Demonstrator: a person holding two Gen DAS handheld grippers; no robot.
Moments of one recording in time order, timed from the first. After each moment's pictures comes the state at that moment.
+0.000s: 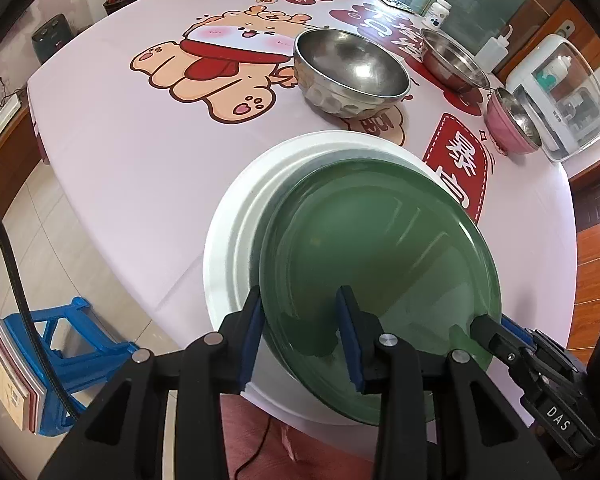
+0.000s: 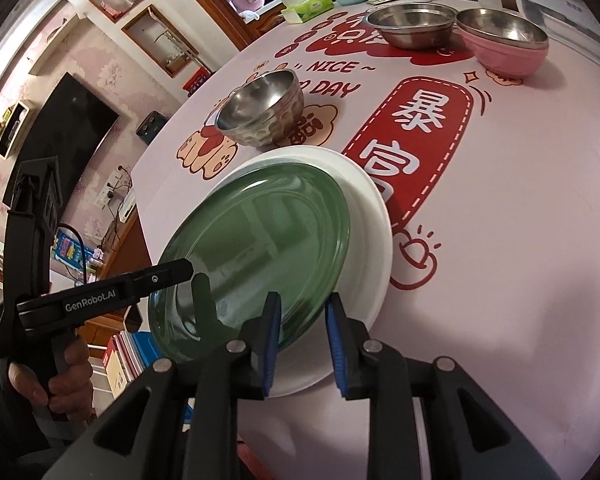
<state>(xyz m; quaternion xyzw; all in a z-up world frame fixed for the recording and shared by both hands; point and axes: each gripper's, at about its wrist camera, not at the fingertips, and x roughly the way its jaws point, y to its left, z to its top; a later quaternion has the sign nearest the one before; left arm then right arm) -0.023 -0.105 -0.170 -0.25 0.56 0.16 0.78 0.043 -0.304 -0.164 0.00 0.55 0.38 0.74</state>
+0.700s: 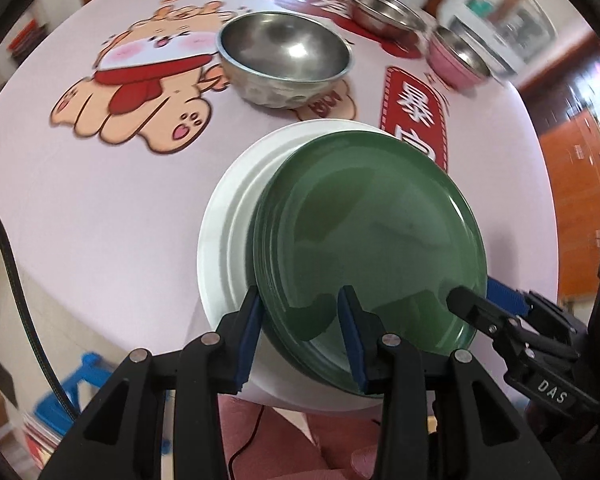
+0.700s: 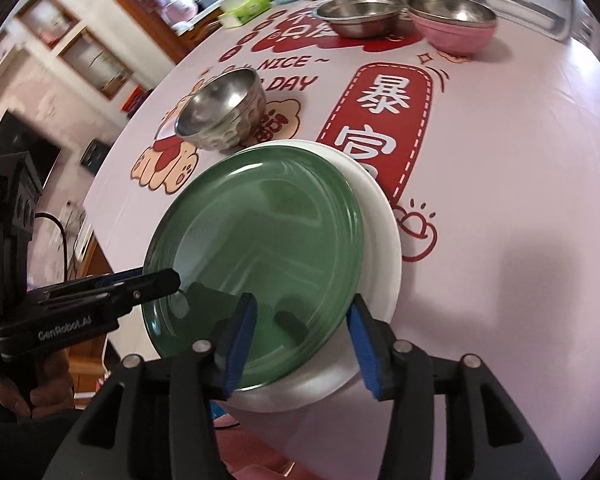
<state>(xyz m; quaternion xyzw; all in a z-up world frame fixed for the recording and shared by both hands) 0.005 -0.084 -0.167 -0.16 0.61 0.00 0.77 0.022 -0.277 -0.161 0.04 0.58 0.24 0.78</state>
